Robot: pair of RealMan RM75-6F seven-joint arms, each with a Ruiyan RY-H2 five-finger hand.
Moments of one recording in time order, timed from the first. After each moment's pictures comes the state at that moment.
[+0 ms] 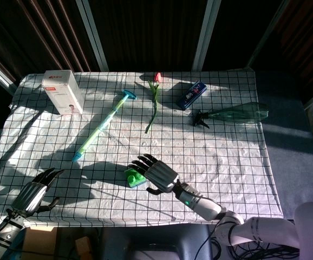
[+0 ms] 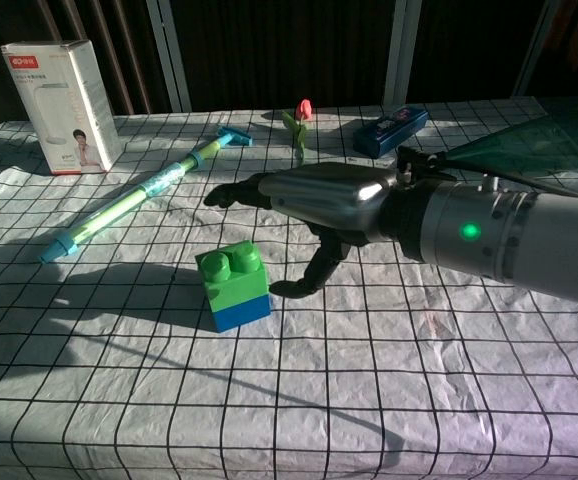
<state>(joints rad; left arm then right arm) -0.31 -1.22 0.12 -1.40 1.64 1.29 -0.25 0.83 -1.63 0.19 -1.55 -1.37 0.76 -0.32</state>
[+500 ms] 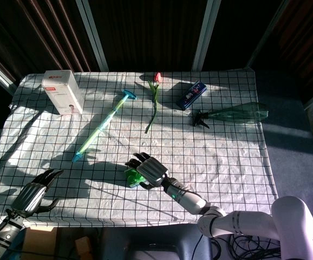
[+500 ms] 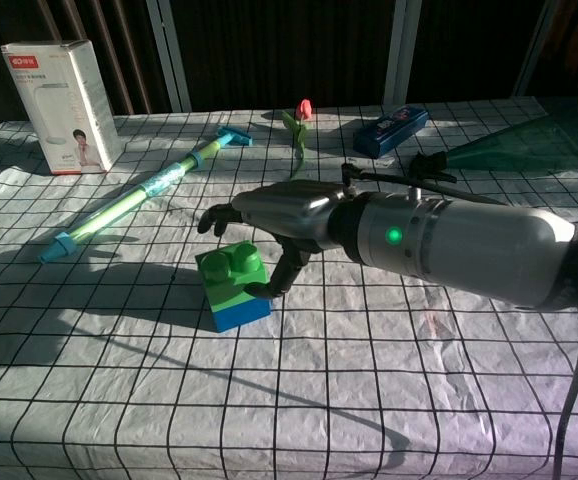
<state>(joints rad) -0.30 -1.22 0.12 -1.38 1.63 1.28 -0.28 0.94 -1.75 0.22 -1.44 -1.13 0.71 -0.43</state>
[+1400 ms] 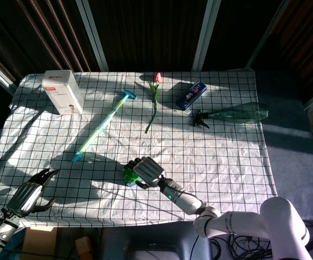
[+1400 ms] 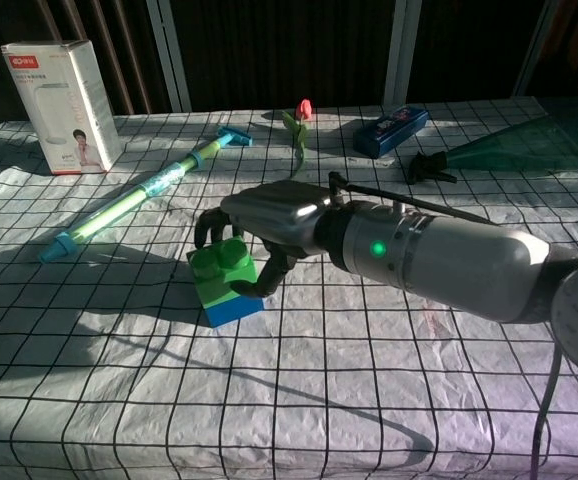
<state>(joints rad) -0.30 -1.19 0.11 -1.40 1.62 1.26 -0.30 0.97 -1.81 0.19 -1.34 -1.22 0.79 -0.36</state>
